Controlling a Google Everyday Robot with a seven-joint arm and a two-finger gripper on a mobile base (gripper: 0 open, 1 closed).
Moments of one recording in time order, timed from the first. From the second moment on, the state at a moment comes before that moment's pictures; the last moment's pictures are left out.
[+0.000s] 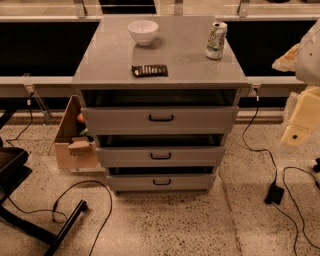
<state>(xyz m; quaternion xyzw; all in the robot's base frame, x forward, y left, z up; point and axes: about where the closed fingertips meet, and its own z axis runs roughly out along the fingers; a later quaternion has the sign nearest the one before) 0.438 -0.217 0.976 -0.60 0.78 -0.03 0.16</state>
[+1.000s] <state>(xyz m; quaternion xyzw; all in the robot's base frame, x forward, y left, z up) 0.436 -0.168 0.859 -0.63 0.77 -0.07 0.09</state>
